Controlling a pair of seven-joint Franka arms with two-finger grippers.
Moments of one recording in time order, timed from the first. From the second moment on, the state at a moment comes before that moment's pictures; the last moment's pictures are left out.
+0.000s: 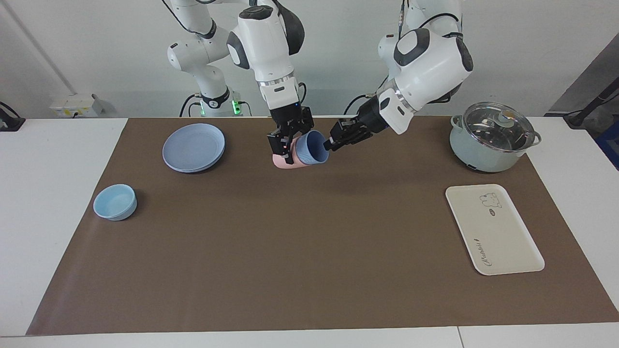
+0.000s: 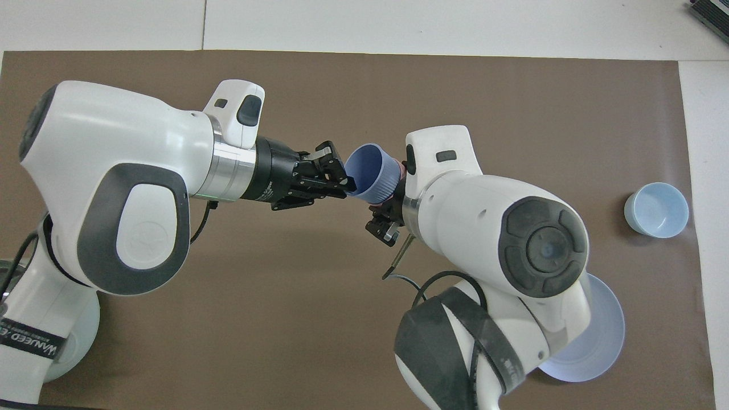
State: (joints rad) left arm -0.30 0.08 -0.16 -1.73 -0.76 2.01 -0.51; right arm 0.59 0.04 -0.04 -1.84 0.04 2.28 -0.42
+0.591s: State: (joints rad) left arm -0.31 0.08 -0.15 -1.73 -0.76 2.02 -0.52; right arm 0.59 0.04 -0.04 -1.85 0.04 2.27 -0.42
